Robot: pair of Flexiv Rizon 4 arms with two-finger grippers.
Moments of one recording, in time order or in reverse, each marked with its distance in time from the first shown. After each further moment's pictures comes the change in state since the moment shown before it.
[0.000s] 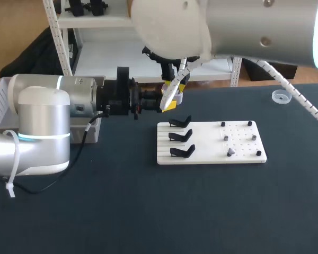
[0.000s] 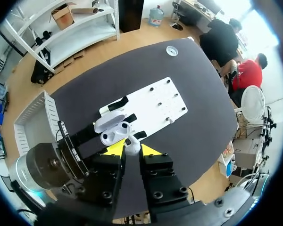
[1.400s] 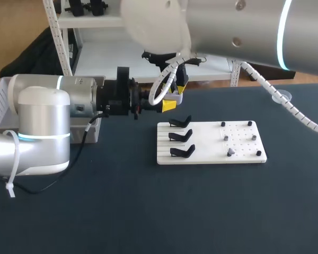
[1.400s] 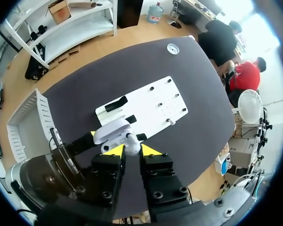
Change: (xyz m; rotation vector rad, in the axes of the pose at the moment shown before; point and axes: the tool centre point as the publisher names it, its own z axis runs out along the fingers) left arm 0.000 0.000 0.000 0.000 0.000 0.000; right arm -0.009 0.008 0.021 0.054 0.045 -0.002
